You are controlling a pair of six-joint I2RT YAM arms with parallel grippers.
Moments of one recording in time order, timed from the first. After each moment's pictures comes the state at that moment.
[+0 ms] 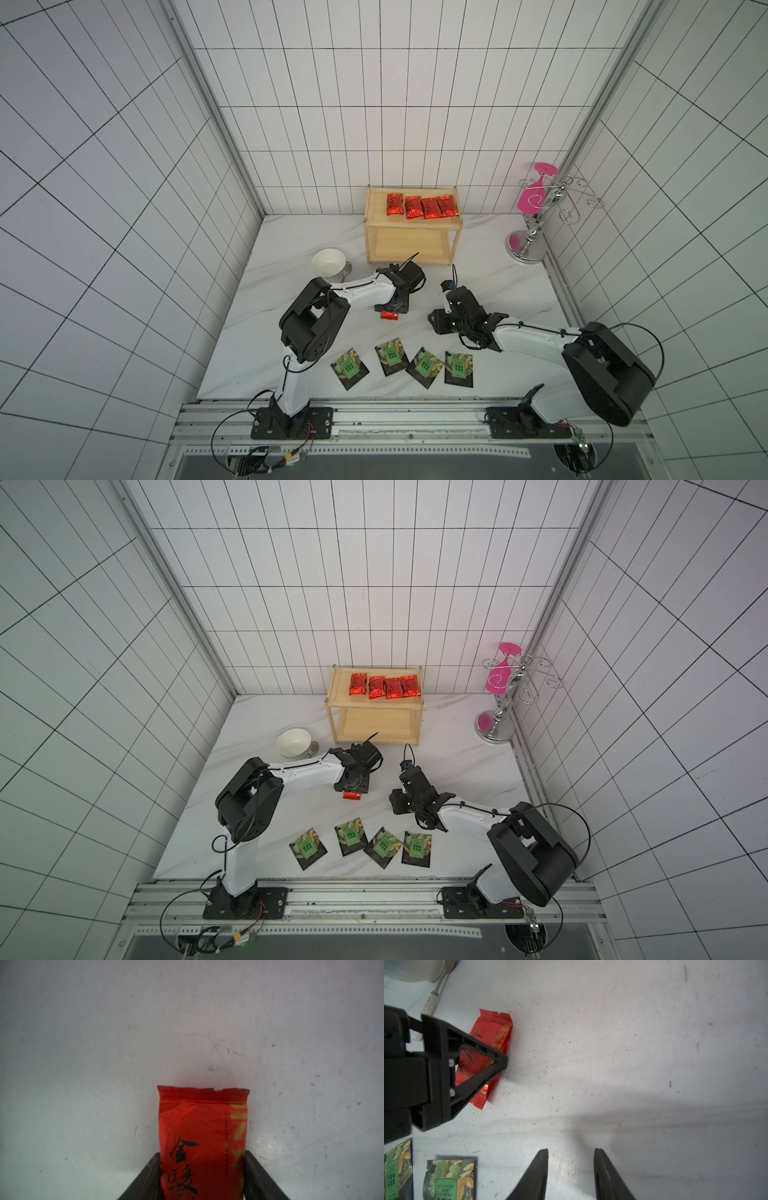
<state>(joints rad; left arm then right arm) -0.76 2.01 1.37 -0.71 -0.26 -0.68 0.77 1.45 0.57 0.04 -0.03 0.48</state>
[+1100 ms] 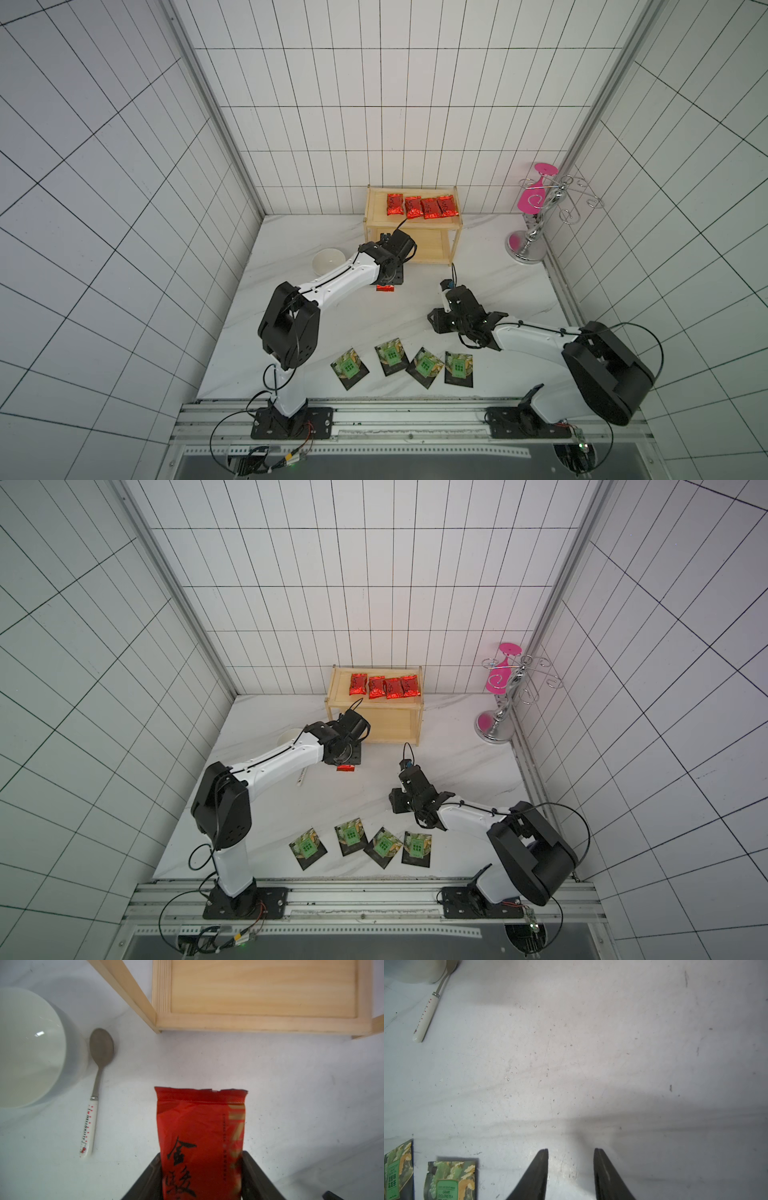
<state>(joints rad) -0.66 1.86 1.62 -0.88 -0.27 -0.61 0.77 1.45 0.58 0.03 -0.03 0.48</state>
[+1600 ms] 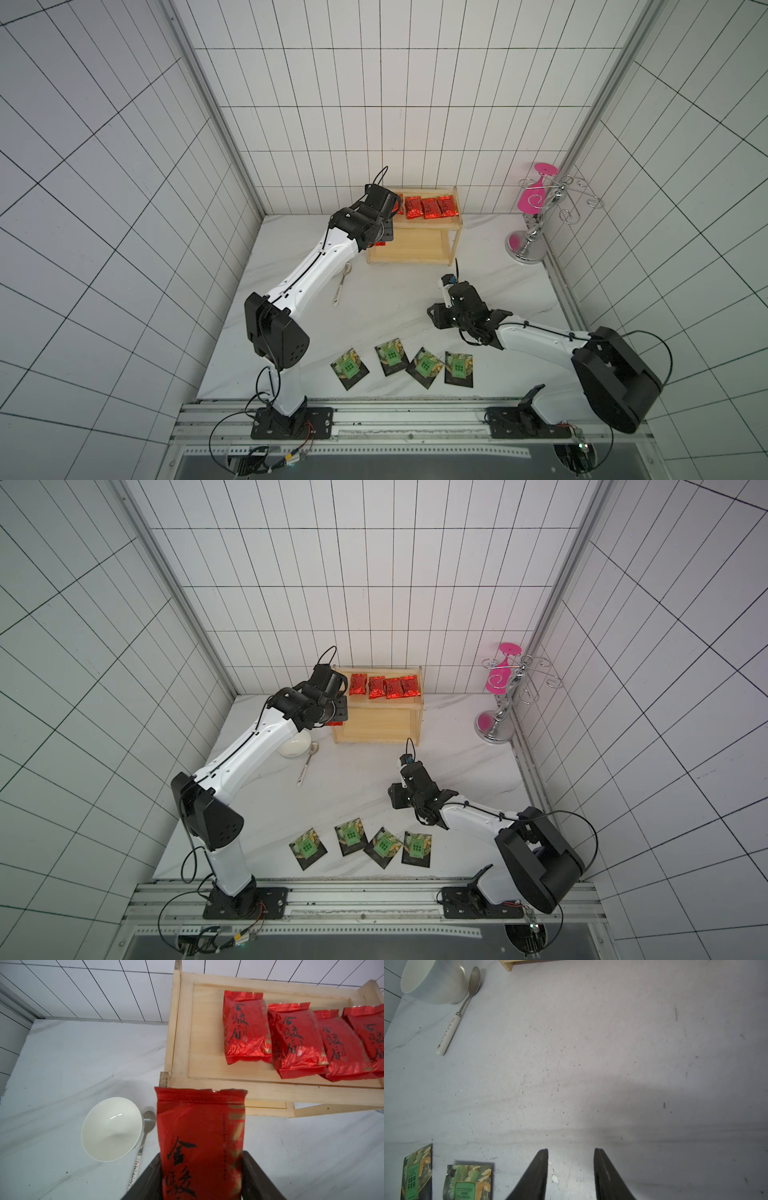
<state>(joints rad) -0.57 1.85 1.99 -0.97 -0.34 -0.47 0.74 1.41 0.61 0.02 -0.03 0.46</state>
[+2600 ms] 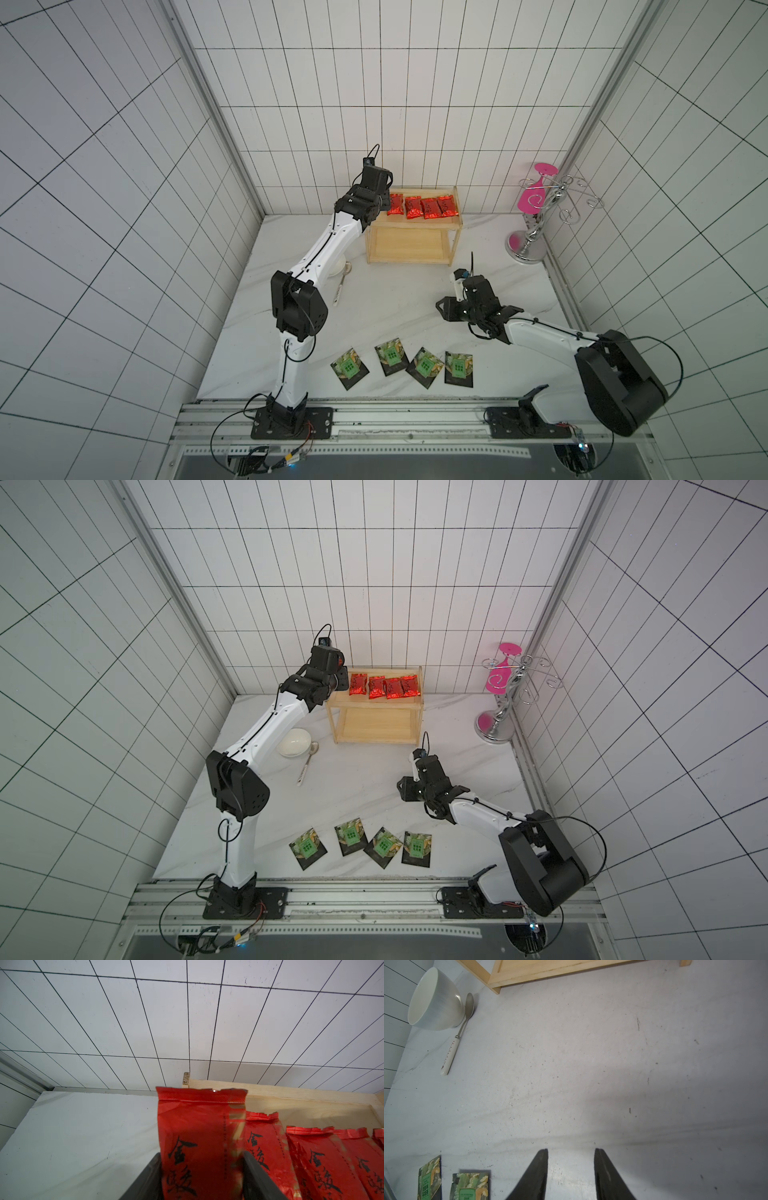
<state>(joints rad) -0.46 2.13 2.22 -0.65 -0.36 -0.30 0.61 1.39 0.60 0.02 -0.16 0.46</state>
